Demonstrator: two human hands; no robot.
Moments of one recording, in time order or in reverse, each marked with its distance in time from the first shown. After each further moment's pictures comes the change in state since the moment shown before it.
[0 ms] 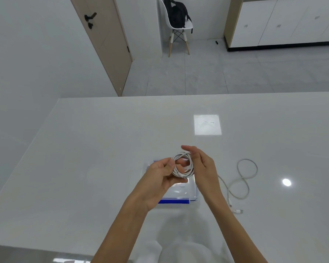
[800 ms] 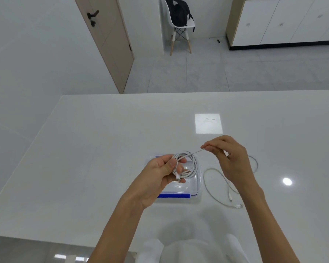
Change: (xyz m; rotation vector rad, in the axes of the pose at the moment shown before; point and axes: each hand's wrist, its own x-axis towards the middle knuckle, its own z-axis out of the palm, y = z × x) left_hand -0.026 0.001 -0.005 0.150 -0.051 0.105; right_hand 0.010 -0.005 -0.069 -0.464 -0.006 -0.505
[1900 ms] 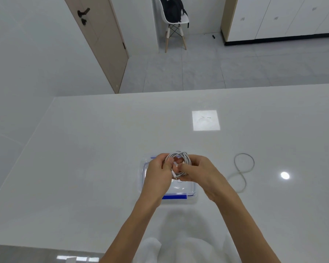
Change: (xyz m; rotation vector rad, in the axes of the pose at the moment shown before) left_hand 0.036 -0.018 0.026 0.454 0.442 0.009; right_hand -0.002 -0.046 0.034 0.521 -0.369 0.793
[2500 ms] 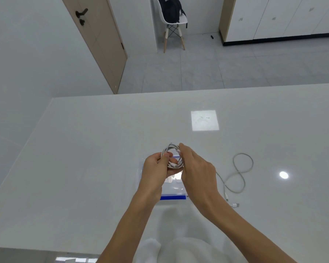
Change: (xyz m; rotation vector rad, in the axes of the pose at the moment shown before) left_hand 0.001 0.015 -0.002 -0.286 0.024 -0.171; right_hand -0.002 0.013 0.020 -0.949 0.566 -0.640
